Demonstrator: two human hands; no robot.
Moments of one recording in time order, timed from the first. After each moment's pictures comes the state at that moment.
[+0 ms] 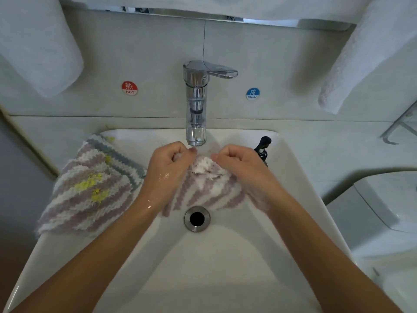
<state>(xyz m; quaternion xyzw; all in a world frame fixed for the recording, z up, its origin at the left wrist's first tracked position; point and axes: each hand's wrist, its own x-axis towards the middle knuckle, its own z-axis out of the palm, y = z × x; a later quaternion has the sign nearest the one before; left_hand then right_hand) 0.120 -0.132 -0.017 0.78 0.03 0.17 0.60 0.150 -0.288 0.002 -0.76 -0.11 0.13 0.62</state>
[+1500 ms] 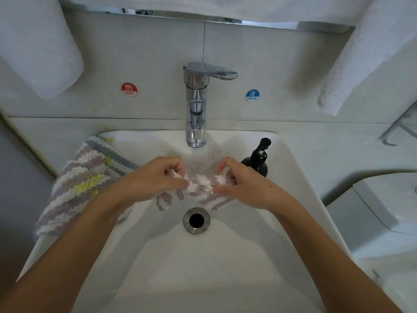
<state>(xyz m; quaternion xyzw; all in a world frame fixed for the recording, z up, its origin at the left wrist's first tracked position) 0.130 -0.085 -0.022 0.87 -0.01 -0.11 0.47 0.166 -0.308 -0.022 -0.88 -0.22 0.20 0.36</state>
